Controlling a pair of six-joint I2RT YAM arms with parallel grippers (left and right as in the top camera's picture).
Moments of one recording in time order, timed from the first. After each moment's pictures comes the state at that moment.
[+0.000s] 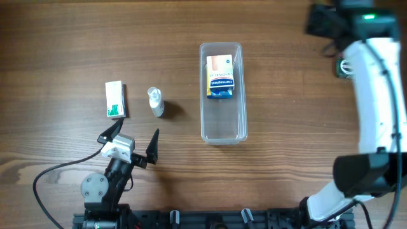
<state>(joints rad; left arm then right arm) 0.00 0.01 0.01 -0.04 0.33 0.00 -0.03 1.82 1.95 -1.05 0.36 0.12</state>
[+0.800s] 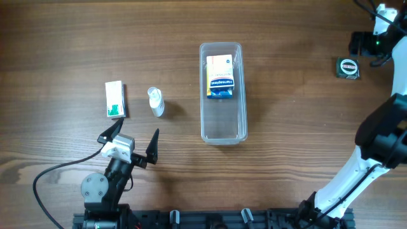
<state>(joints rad) 0.00 0.01 0.01 -0.04 0.33 0.00 -0.43 2.17 1.93 -0.84 -0.05 -0.36</state>
